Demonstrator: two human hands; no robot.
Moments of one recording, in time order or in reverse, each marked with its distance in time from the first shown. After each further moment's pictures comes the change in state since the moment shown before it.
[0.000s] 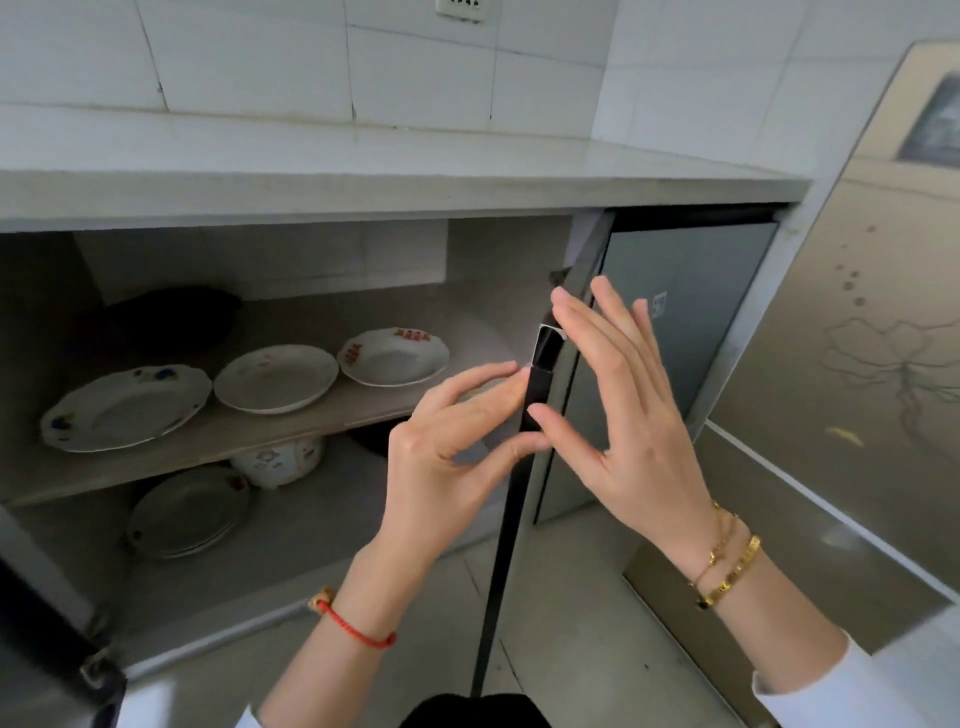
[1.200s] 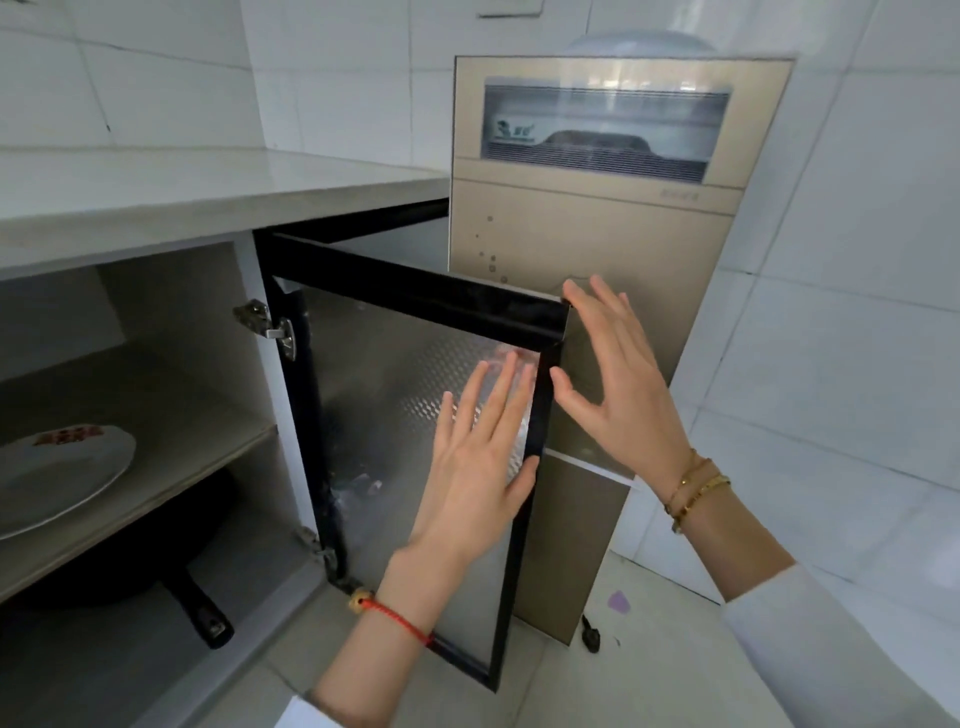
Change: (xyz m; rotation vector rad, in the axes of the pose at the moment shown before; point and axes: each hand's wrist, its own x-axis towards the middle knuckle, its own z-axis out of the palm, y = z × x) left_hand 0.003 0.043 0.248 0.172 -0.609 0.210; right_hand -0.108 0.136 -0.171 -0.535 -0.039 0.501
